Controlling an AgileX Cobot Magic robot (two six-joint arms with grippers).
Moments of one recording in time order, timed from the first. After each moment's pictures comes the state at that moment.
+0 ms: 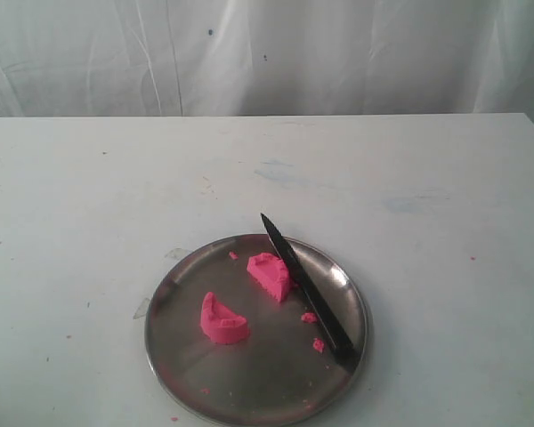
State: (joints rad) left arm 0.17 0.01 0.02 -0.09 0.52 0.09; right arm -0.03 0.01 0.00 0.09 0.37 0.01
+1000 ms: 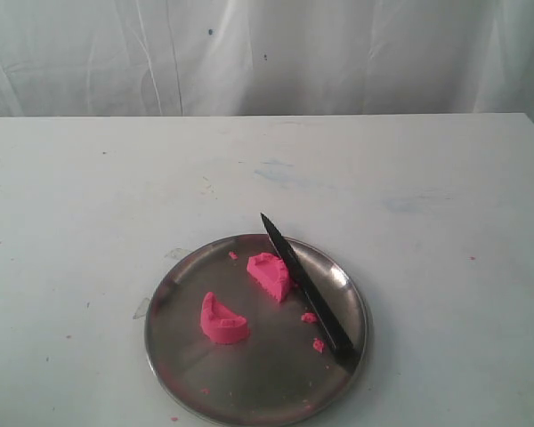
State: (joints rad) left arm 0.25 0.01 0.02 -0.11 0.52 0.15; right arm -0.03 0.01 0.00 0.09 0.37 0.01
